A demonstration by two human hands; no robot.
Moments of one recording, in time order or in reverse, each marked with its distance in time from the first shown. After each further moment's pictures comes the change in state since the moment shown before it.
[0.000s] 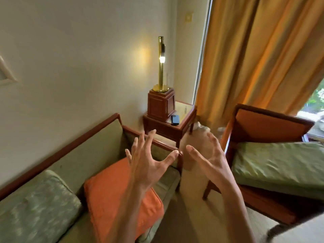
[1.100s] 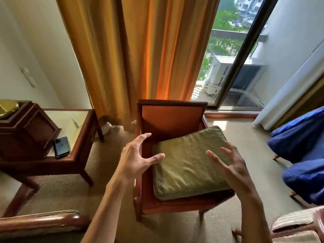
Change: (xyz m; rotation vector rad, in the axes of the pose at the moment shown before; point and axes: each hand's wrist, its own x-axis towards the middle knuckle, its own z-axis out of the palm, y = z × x) left_hand 0.303 0.218 0.425 -0.268 -0.686 0.348; right_hand 0.227 0.220 -0.343 -0.085 0.536 0.482
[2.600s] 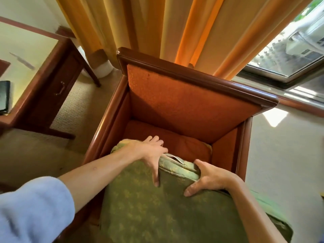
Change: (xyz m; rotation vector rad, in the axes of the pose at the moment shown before) left_hand 0.426 -0.202 0.312 0.650 -1.112 -0.200; right_hand 0.527 0.219 0.133 -0.759 -1.363 0.317
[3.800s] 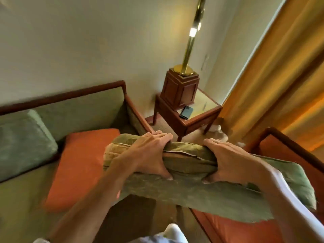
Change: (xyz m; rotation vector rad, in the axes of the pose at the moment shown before) left_hand -0.709 0.058 0.431 -0.337 1.147 -0.561; right_hand -0.329 -0.409 0.469 -1.165 0.435 -0.909
